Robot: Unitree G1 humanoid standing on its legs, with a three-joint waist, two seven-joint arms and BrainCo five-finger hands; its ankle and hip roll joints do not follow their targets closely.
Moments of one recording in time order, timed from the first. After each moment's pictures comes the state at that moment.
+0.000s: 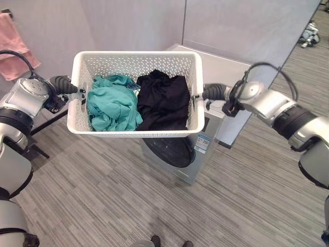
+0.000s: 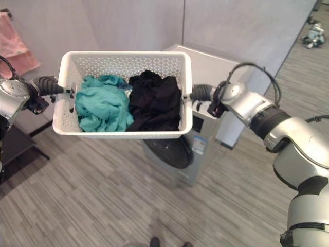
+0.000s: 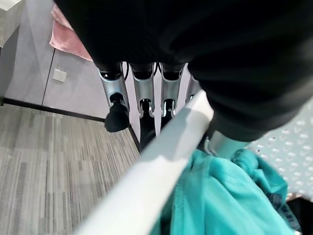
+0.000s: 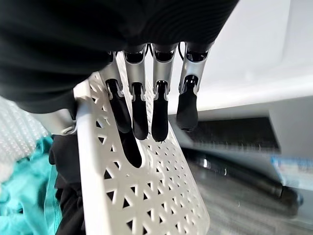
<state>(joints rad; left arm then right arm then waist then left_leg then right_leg) -1.32 0.91 -1.03 1.14 -0.54 0.14 -0.36 -1.38 -0.79 1.16 0.71 0.69 0.21 0.35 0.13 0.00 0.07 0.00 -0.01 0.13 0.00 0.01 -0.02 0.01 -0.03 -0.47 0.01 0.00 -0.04</state>
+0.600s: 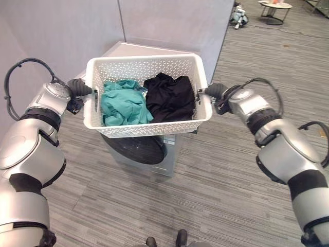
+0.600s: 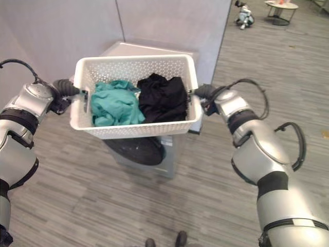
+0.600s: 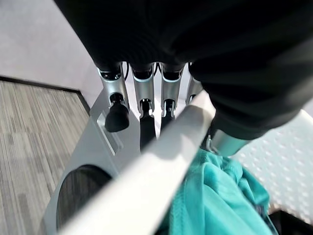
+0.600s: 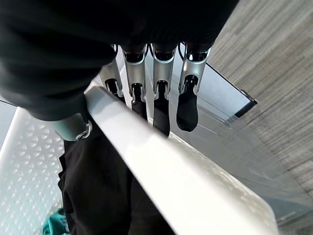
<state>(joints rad) -1.35 0.77 -0.99 1.31 -0.50 0.12 -0.28 -1.35 -0.44 0.88 1.23 0.63 0.22 0.26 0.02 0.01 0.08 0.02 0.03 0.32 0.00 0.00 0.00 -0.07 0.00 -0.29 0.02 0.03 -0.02</state>
